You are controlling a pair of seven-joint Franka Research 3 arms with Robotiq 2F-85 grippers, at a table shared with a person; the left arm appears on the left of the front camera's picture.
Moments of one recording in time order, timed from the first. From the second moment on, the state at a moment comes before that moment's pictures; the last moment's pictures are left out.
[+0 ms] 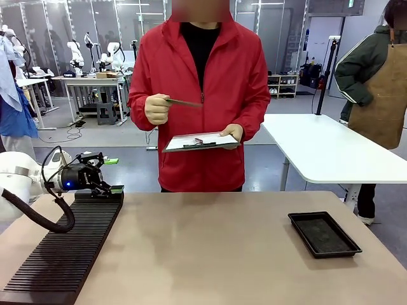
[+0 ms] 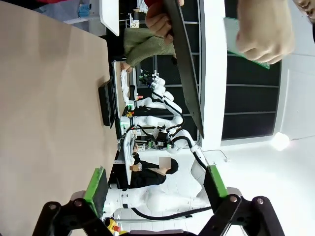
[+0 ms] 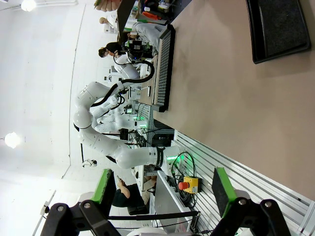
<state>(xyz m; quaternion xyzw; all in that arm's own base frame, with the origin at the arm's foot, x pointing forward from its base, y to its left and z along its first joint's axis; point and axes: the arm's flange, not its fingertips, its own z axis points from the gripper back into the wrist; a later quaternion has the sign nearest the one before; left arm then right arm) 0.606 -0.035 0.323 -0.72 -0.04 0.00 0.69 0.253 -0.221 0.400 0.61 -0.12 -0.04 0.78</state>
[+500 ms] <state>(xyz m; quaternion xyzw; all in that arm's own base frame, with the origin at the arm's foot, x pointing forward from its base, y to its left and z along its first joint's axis) 0.606 -0.034 0.323 -0.72 -0.04 0.00 0.69 0.253 -0.221 0.400 0.61 -0.12 -0.04 0.78</state>
